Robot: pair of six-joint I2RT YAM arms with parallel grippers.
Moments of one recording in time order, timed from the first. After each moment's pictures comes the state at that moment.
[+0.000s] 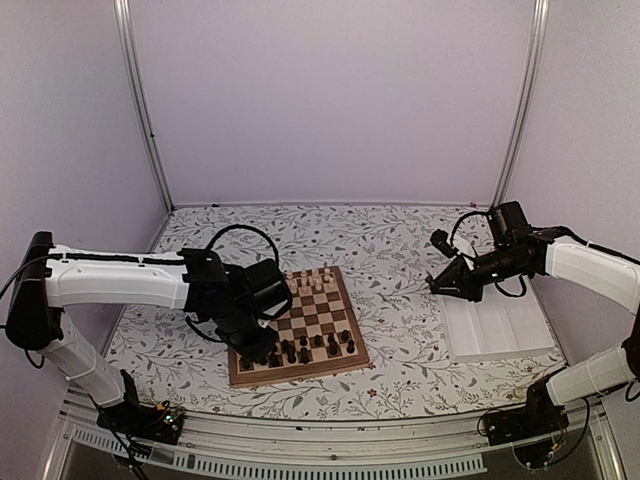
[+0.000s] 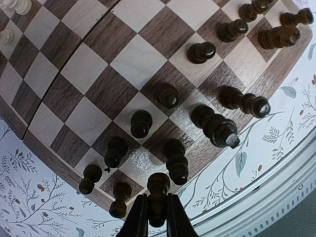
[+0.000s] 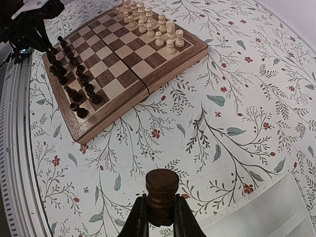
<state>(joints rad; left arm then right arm) -1.08 1.55 1.08 -0.90 -0.07 -0.47 0.31 1.30 0.87 -0.54 -0.64 -0.59</state>
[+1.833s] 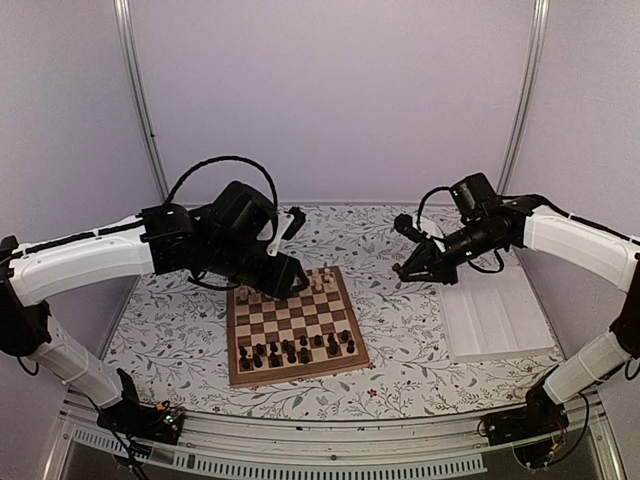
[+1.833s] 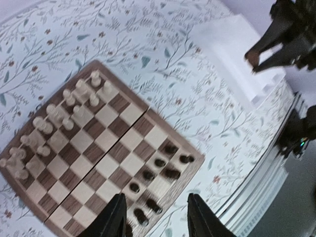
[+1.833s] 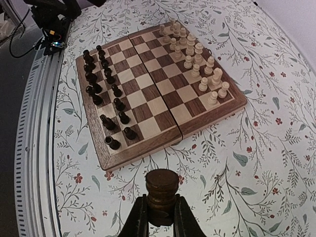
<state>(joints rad) -1.01 1.44 1.29 -0.72 -0.09 -0.43 0.50 1.44 1.14 -0.66 -0.66 -0.65</state>
